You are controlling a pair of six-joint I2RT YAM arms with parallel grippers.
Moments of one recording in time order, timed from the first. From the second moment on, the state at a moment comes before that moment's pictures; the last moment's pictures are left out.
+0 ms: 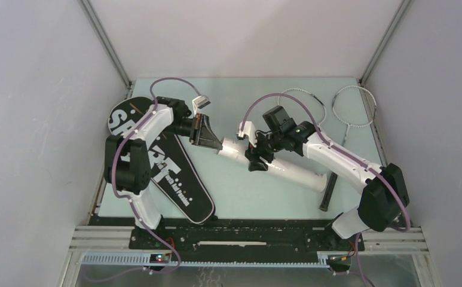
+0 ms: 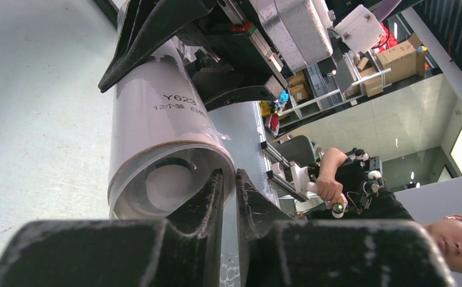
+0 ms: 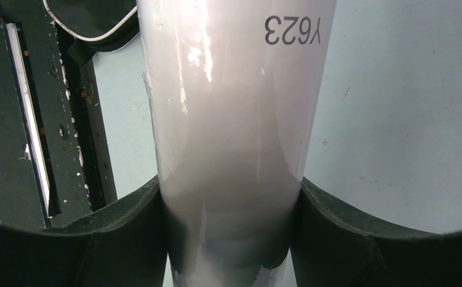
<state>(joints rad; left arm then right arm) -0.22 1.81 1.44 -1.42 1.57 0.77 0.67 1.49 1.22 -0.65 -0.55 -0.54</state>
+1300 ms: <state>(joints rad) -0.18 1.87 1.44 -1.44 1.53 0.82 0.67 1.54 1.22 -0.61 -0.49 -0.54</state>
